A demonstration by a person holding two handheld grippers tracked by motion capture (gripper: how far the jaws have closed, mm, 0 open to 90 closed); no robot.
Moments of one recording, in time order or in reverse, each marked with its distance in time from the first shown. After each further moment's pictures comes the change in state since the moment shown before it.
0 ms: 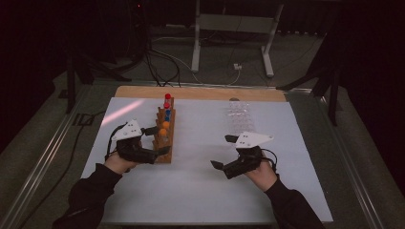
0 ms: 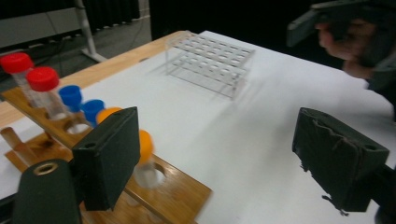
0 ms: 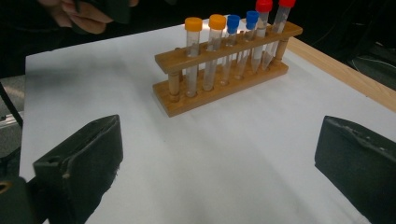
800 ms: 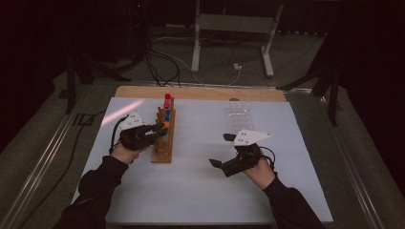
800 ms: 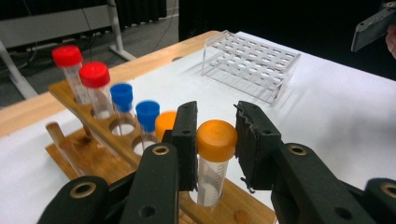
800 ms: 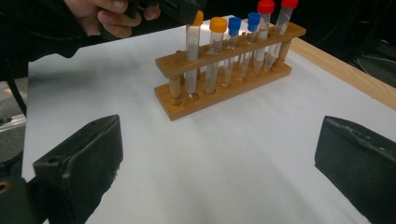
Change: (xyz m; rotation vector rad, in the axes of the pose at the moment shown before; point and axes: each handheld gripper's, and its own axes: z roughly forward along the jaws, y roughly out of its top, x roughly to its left) left arm 0.034 -0.003 0.024 -0.003 0.132 -0.051; right arm -0.003 0.005 0.005 0.001 0.014 0.008
